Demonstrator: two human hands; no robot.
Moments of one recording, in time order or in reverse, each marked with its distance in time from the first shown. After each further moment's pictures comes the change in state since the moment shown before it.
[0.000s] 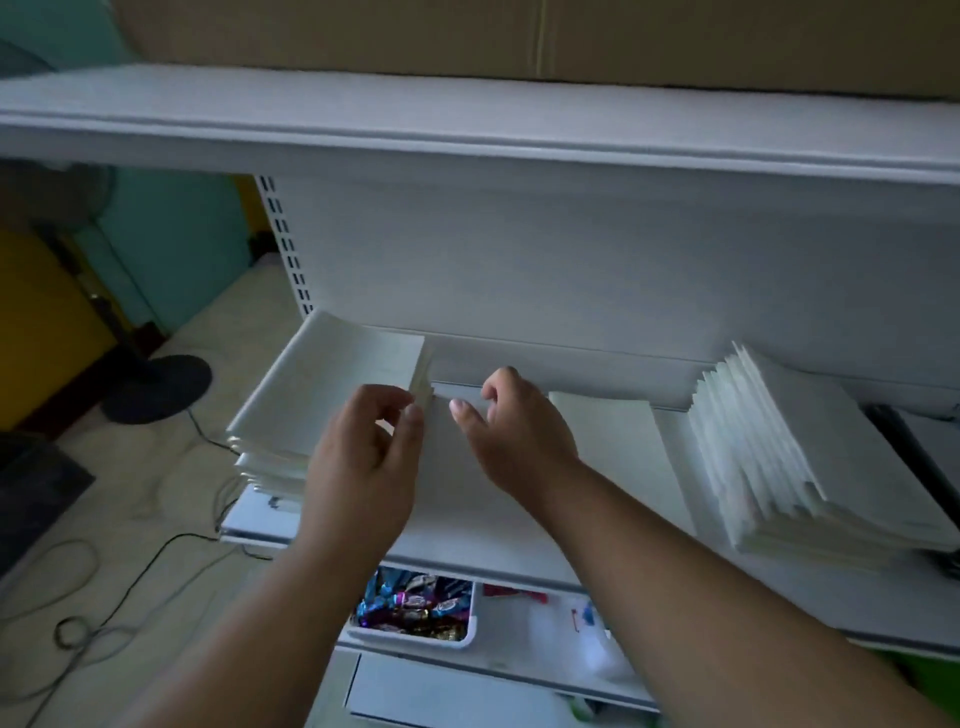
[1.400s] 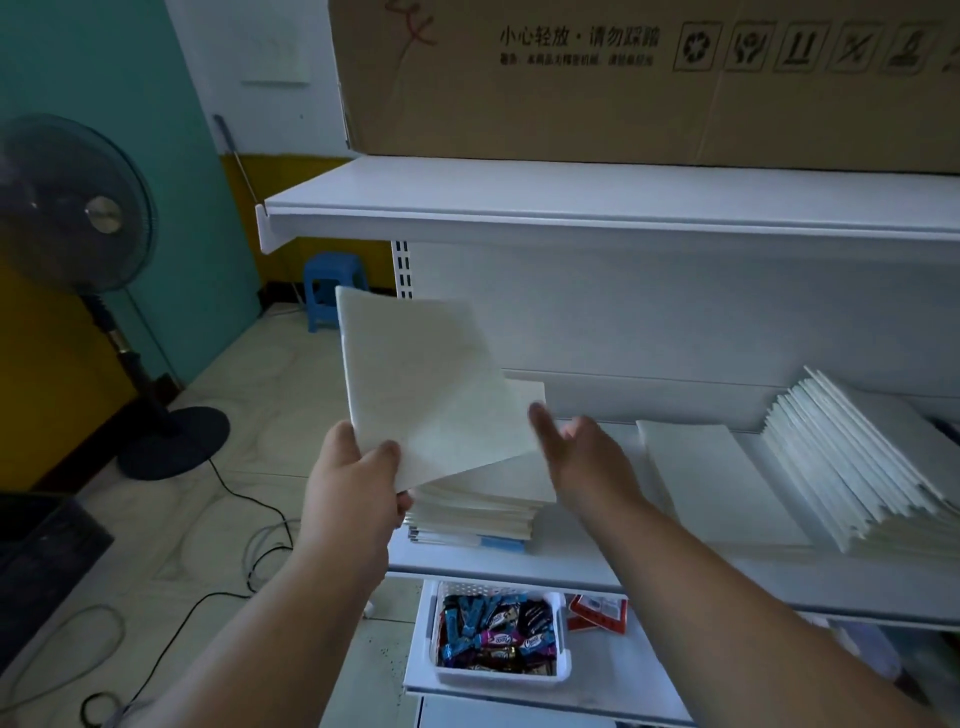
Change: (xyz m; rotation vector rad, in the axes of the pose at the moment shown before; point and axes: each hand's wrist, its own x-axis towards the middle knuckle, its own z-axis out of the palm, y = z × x) left_hand 0.047 -0.060 -0.150 -0.479 -0.025 -0.518; right_hand -0.012 -0.097 0.060 0.090 0.055 0.362
